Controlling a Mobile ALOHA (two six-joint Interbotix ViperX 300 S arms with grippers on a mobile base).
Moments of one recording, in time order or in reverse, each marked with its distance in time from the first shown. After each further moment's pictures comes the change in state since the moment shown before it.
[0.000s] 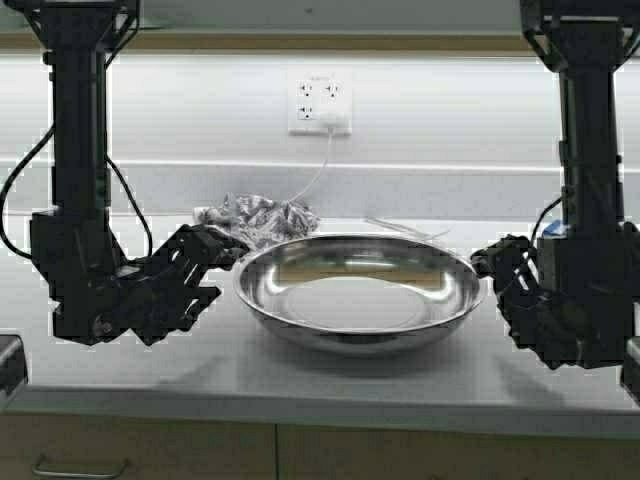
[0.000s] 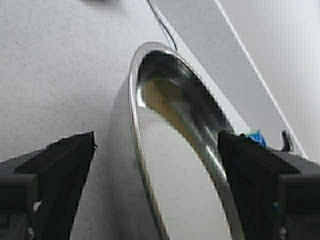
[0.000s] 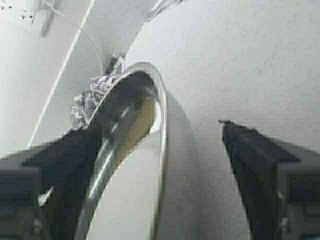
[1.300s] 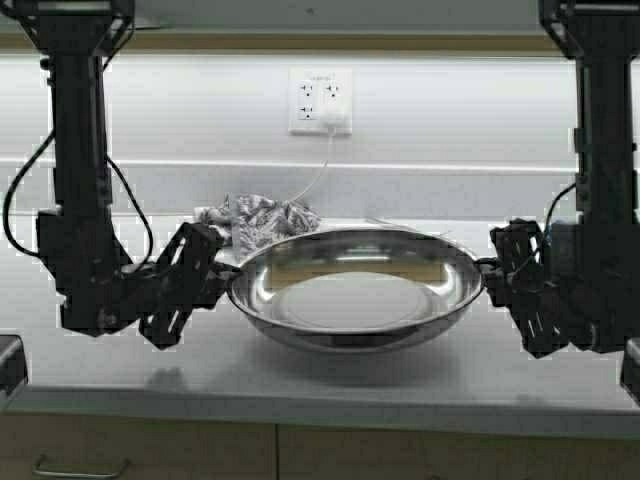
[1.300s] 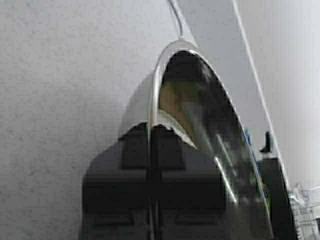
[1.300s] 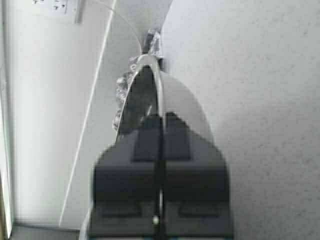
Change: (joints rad) left arm 0.014 -0.026 -0.032 0.084 0.107 -0.176; right arm -0.037 -0.074 0.055 -0.150 0.000 0.147
